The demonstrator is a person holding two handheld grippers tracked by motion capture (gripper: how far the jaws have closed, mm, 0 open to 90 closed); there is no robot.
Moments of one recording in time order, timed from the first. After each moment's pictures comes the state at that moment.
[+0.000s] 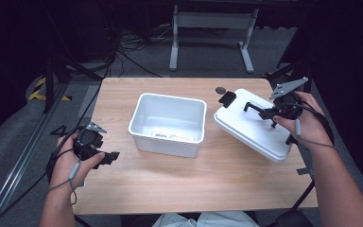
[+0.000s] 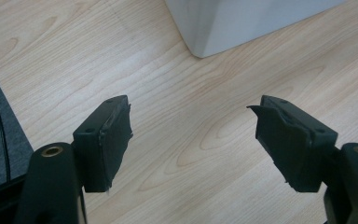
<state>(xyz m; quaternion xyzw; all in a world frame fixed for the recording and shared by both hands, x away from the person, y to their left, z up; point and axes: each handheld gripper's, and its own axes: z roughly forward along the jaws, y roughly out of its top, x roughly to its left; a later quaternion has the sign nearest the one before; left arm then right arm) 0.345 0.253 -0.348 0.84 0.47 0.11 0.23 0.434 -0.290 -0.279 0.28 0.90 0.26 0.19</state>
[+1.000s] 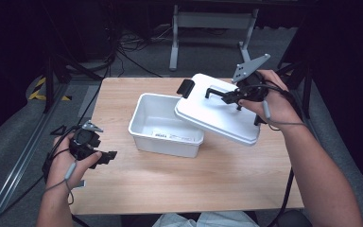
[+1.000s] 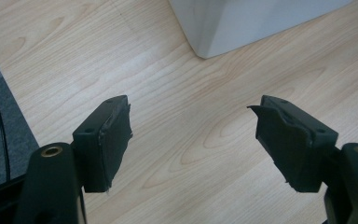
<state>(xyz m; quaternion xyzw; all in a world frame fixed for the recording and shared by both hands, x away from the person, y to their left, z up) 0.344 0.259 -0.345 0.84 0.47 0.11 0.24 0.447 -0.185 -0.227 0.15 0.92 0.30 0.18</state>
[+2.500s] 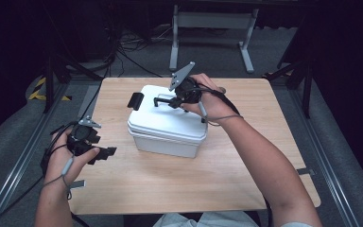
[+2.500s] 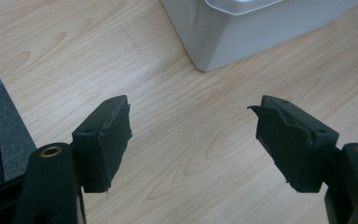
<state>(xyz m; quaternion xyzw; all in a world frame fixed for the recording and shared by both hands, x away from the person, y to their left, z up) 0.351 0.265 -0.340 0.84 0.46 0.11 0.26 0.489 -0.046 -0.282 0.05 0.94 0.31 0.14</state>
